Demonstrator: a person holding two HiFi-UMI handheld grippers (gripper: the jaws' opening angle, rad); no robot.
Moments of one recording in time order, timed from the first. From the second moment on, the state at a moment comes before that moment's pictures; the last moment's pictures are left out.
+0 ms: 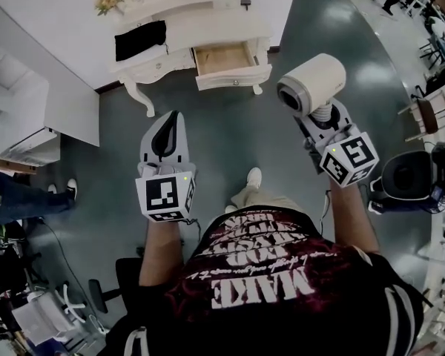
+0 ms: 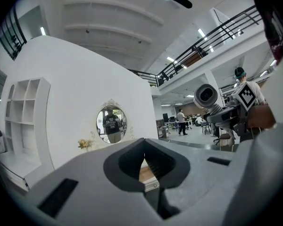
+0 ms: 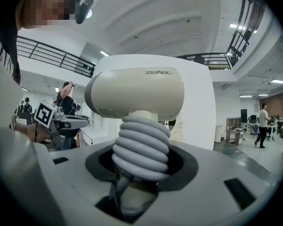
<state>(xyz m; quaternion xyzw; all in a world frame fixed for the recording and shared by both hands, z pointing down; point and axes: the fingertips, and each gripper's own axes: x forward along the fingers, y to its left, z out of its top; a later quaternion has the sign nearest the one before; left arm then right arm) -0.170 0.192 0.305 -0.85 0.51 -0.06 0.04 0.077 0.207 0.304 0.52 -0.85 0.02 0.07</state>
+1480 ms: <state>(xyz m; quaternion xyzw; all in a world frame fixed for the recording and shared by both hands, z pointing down) -0.112 0.047 0.315 -0.84 0.53 -0.10 0.03 0.119 0.062 0.339 0.47 -0.88 0.05 0.04</state>
